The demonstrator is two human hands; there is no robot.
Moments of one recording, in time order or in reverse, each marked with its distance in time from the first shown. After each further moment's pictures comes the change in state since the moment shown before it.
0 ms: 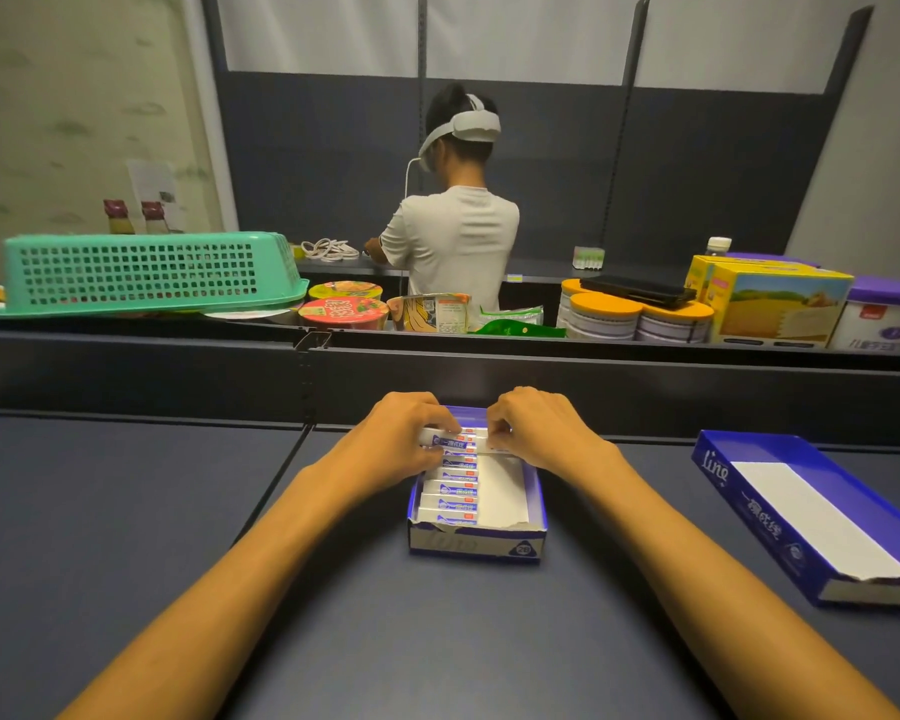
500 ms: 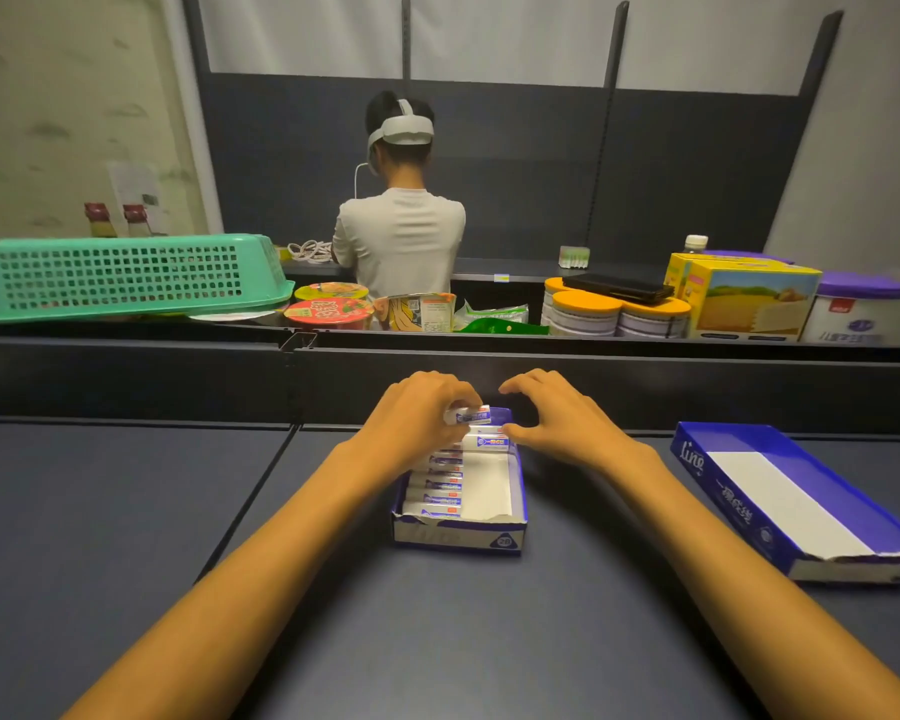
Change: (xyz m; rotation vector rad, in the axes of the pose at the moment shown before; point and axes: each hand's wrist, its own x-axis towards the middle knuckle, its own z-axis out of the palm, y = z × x) left_hand 0.026 0.037 0.005 0.127 0.118 0.062; right_hand -0.030 0.029 -0.014 0.226 0.055 0.134
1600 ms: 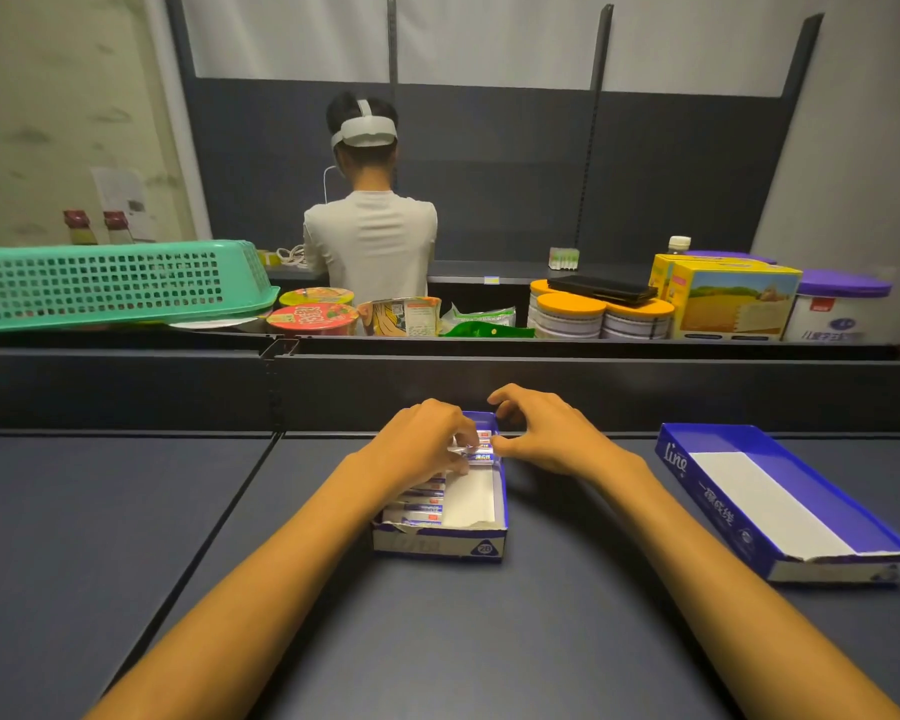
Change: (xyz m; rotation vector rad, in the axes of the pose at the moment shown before) left_hand 0.011 0.004 0.029 0.031 -0.238 0.018; right_hand -0.004 0.004 0.002 0.175 -0.097 0.091
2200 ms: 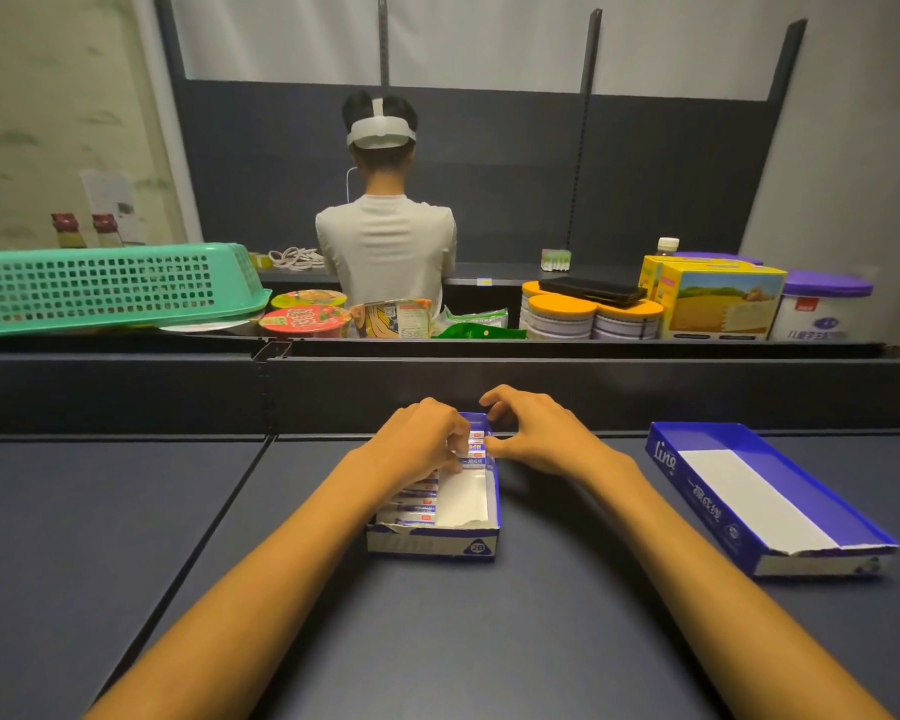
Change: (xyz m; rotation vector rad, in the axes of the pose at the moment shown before) left_hand 0.010 -0.001 0.004 0.013 -0.026 -0.014; right_hand -0.004 -0.002 -0.001 0.003 0.002 0.005
